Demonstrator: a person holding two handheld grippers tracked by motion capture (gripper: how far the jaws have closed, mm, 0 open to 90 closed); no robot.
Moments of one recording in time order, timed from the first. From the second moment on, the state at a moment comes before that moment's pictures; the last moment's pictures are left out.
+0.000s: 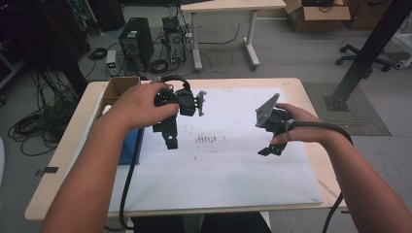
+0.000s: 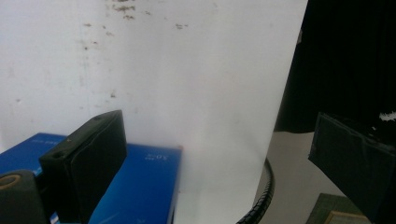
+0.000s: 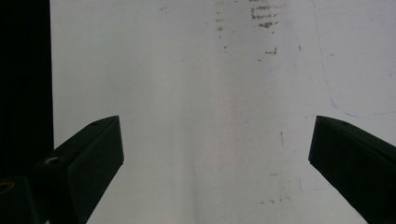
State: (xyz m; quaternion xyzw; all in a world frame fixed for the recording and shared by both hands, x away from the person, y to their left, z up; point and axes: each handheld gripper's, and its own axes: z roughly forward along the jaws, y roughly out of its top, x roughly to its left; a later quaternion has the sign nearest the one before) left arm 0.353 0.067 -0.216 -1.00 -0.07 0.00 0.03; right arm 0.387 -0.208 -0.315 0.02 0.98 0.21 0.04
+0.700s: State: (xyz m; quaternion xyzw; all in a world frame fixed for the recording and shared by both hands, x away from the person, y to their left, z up) left arm 0.364 0.074 -0.226 -1.00 -0.04 0.01 0.02; right arm 0.399 -0.192 -0.310 0.01 0.98 0.19 0.03
